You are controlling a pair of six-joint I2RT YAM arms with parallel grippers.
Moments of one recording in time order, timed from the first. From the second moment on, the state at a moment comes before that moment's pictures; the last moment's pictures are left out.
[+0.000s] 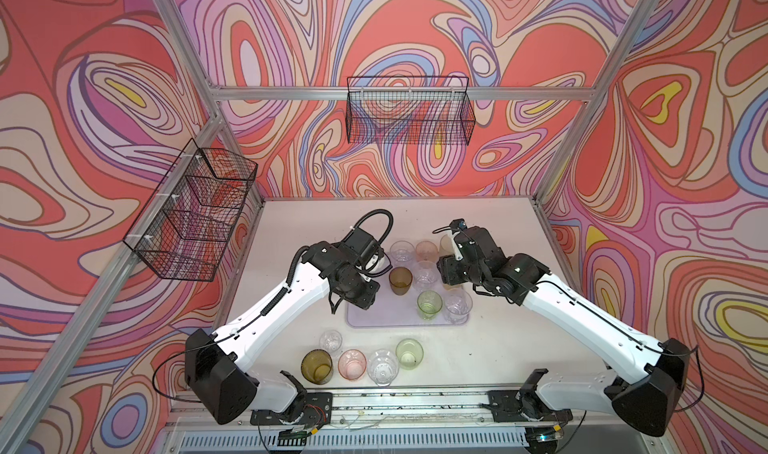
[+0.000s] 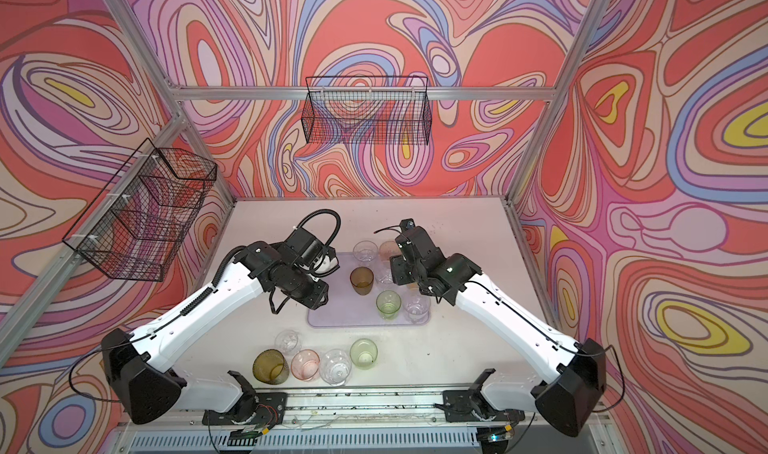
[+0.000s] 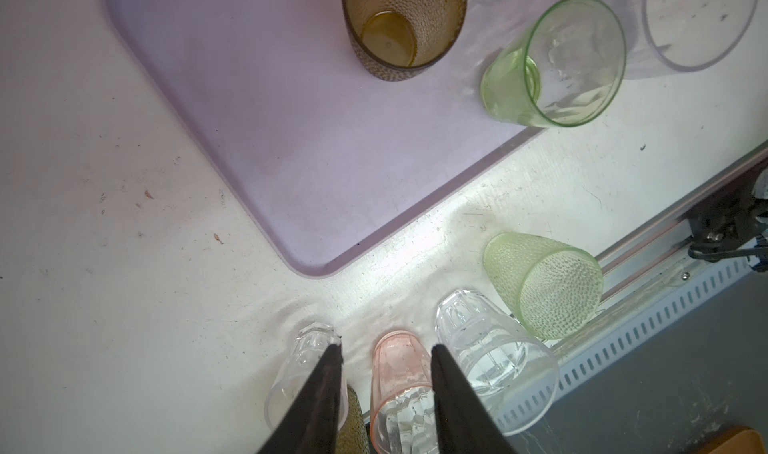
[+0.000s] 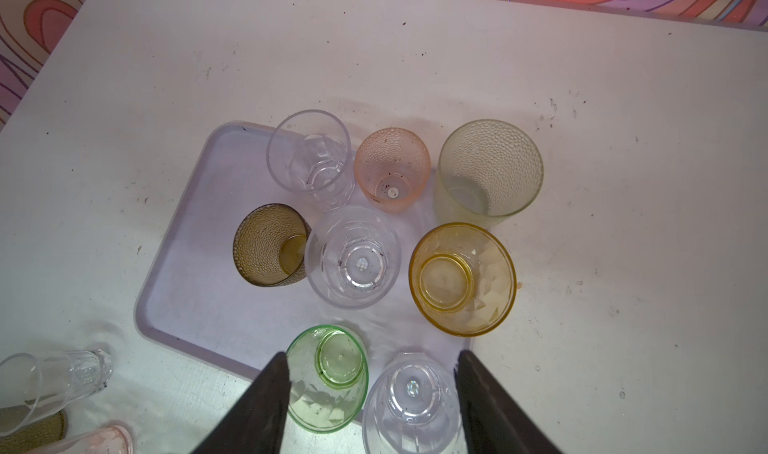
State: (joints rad) left arm -0.69 1.39 1.33 -1.20 0.09 -0.17; right arm 0.68 1.28 1.21 -0.76 0.20 0.36
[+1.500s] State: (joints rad) left arm -1.03 1.55 1.19 -0.97 0.10 -0.15; right arm 0.28 1.25 1.29 -0.93 -0.22 0.35
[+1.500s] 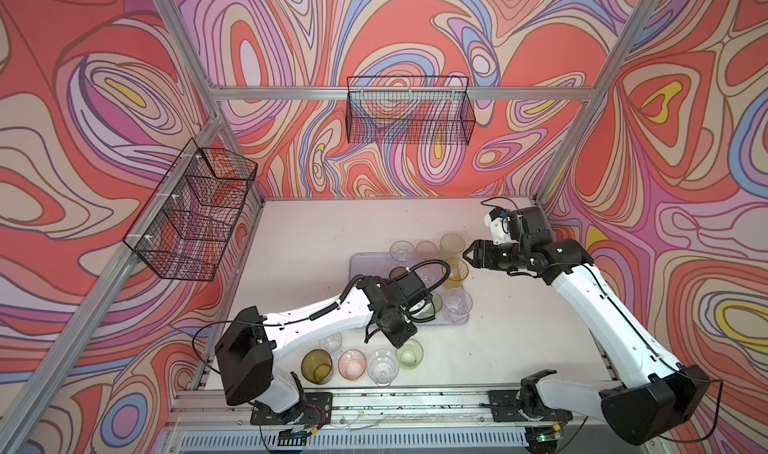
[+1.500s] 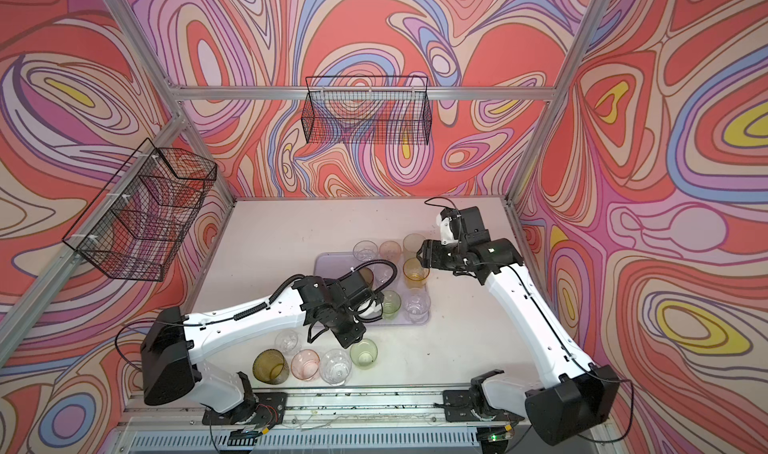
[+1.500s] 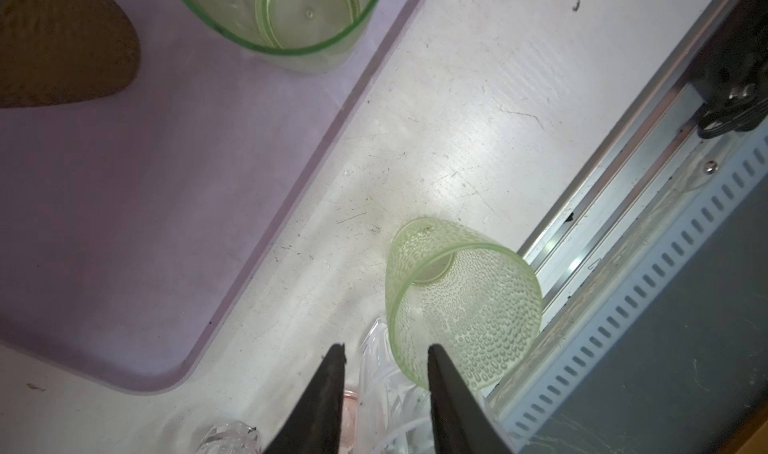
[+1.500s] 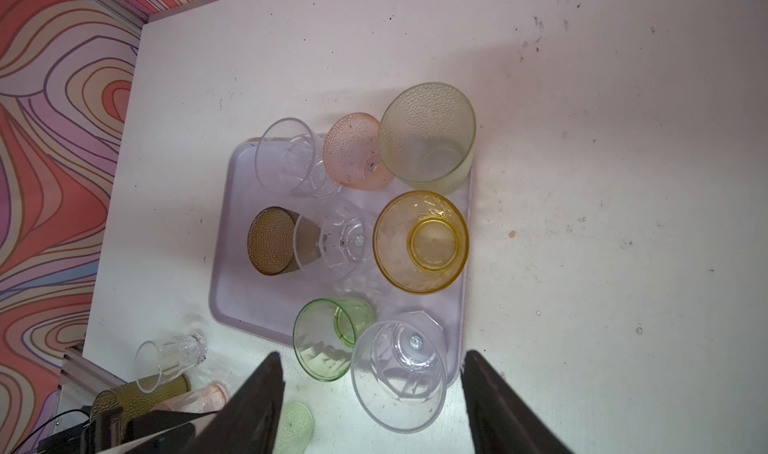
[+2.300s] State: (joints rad) left arm -1.05 1.60 1.14 -0.93 0.10 -0.16; right arm 0.27 1.25 1.29 -0.93 -0.25 0.35
